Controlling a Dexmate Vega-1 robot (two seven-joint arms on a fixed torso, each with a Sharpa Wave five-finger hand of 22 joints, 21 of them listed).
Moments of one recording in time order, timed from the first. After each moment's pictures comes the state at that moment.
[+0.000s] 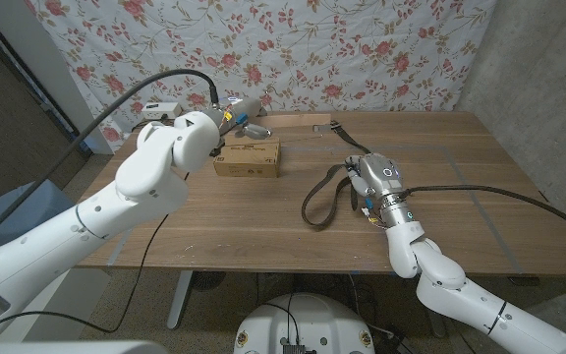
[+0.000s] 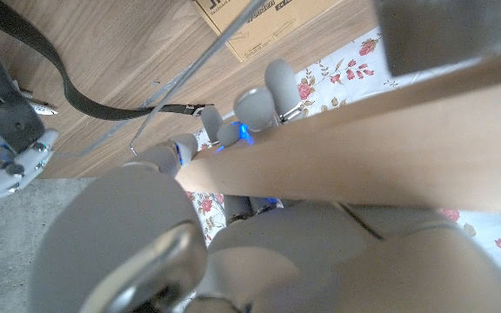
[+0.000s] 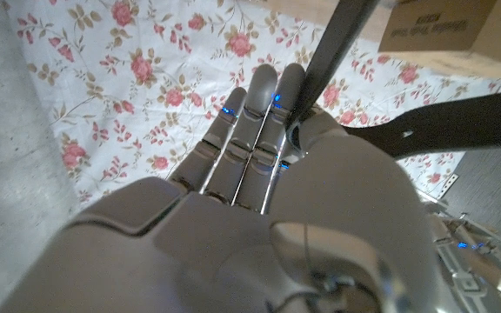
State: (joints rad) left arm 0.74 0.92 0.57 -2.41 0.85 0.68 -0.52; left_hand 0.69 0.03 0.64 0.13 0.54 0.74 0.00 0.66 0.74 0.89 -0.12 1.35 1.18 1.40 -0.19 1.15 0.92 0.78 -0.08 1.43 0.39; right arm -1.14 -0.72 -0.61 -1.93 -0.80 -0.37 -0.73; right_hand 1.07 0.13 0.28 -0.14 0.27 0.88 -0.05 0.42 0.23 1.09 -0.08 0.67 0.46 0.90 -0.12 0.93 0.91 0.56 -0.06 0.52 0.32
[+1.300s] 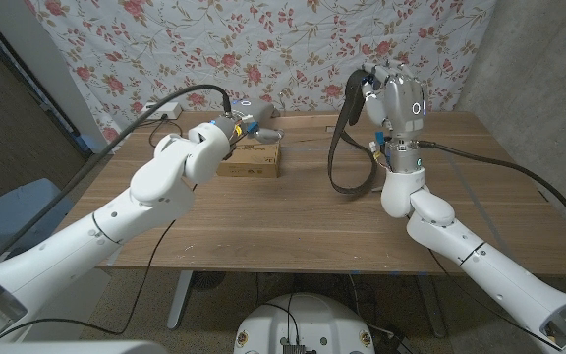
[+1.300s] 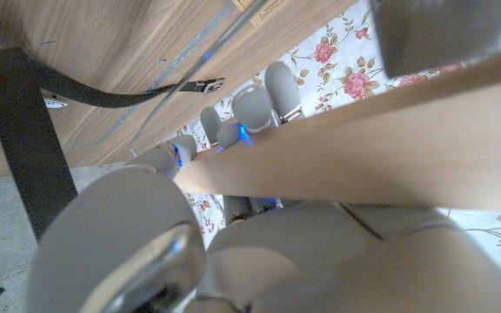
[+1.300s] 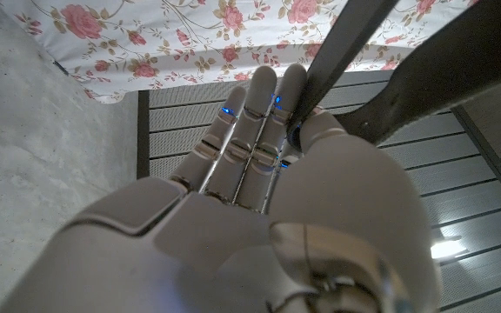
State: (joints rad) left arm 0.78 0.88 0.57 -2.31 0.87 0.47 -0.33; left_hand 0.66 0.00 0.67 0.14 0.57 0.72 -0.02 0.68 0.73 0.87 -0.13 1.37 1.18 1.38 -0.19 1.15 0.90 0.75 -0.08 1.44 0.37; right arm -0.85 -0.60 -0.54 -1.79 -0.86 -0.08 -1.10; right_hand 1.07 0.12 0.25 -0.12 0.29 0.90 -0.05 0.39 0.25 1.08 -0.09 0.70 0.51 0.90 -0.12 0.90 0.97 0.55 -0.05 0.55 0.34
